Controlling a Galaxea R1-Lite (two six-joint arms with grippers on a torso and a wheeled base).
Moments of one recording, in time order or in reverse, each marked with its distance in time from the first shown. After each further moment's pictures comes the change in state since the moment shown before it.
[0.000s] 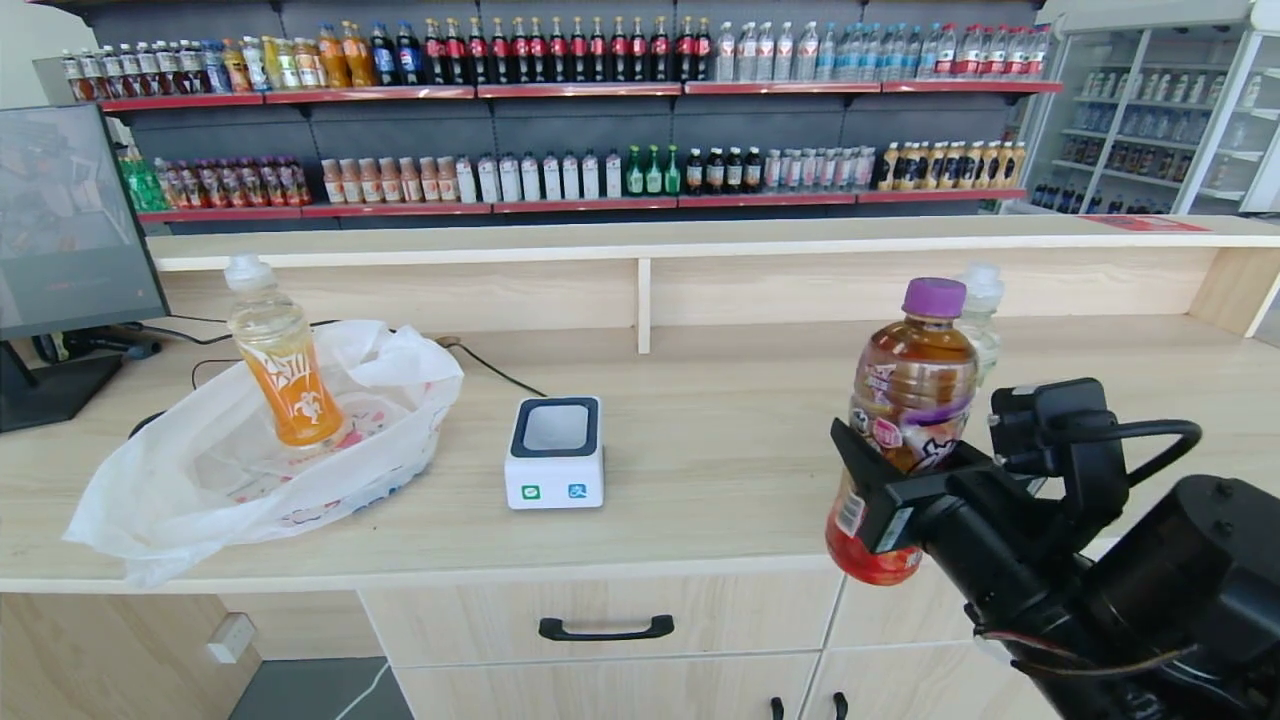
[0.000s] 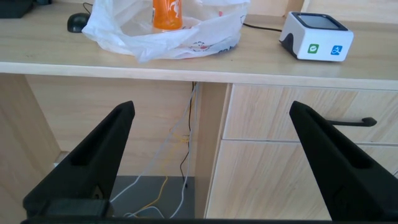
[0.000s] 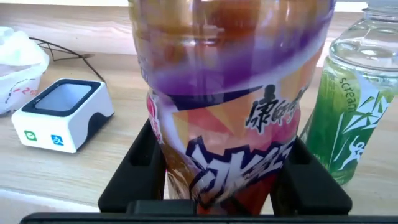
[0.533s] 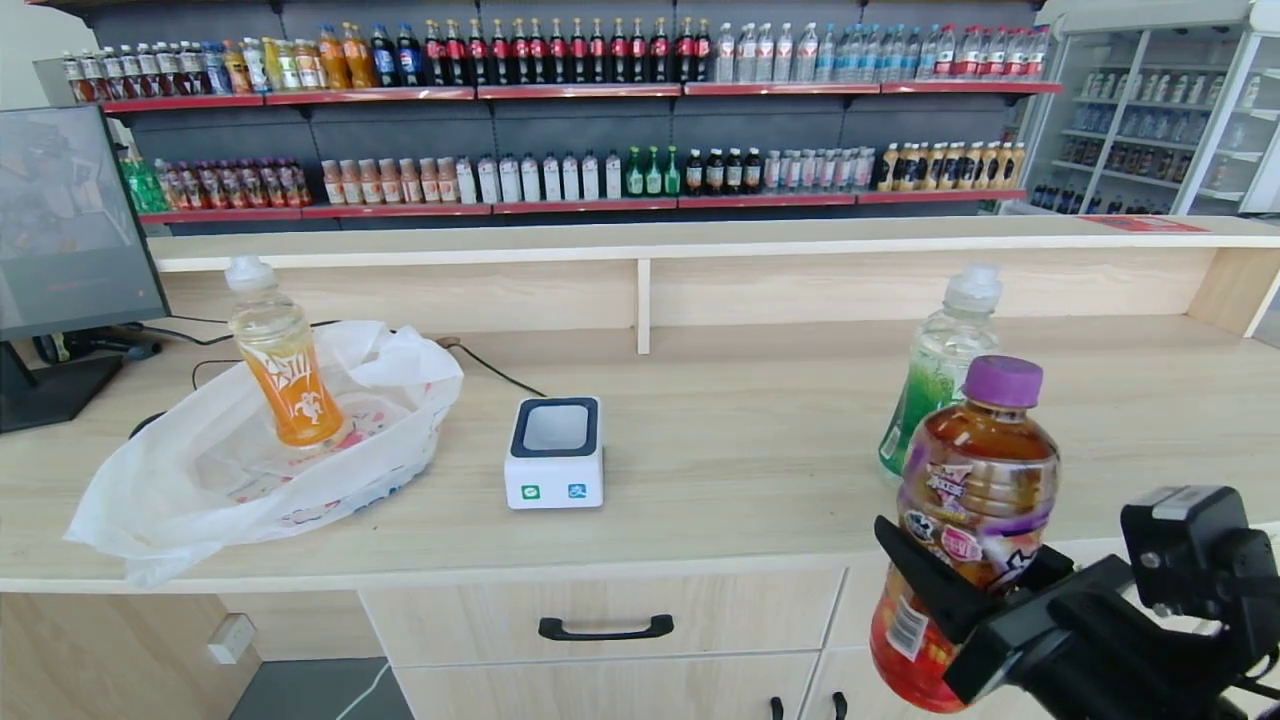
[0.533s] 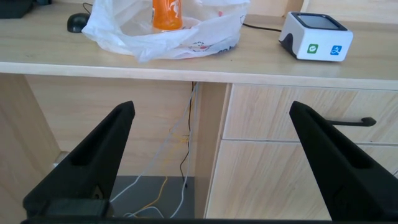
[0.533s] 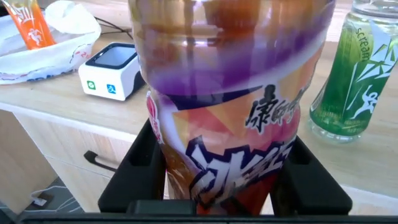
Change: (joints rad) left arm 0.000 0.000 0.000 0.000 0.000 0.000; right arm 0.131 -0.172 0.251 0.002 -0.008 0.061
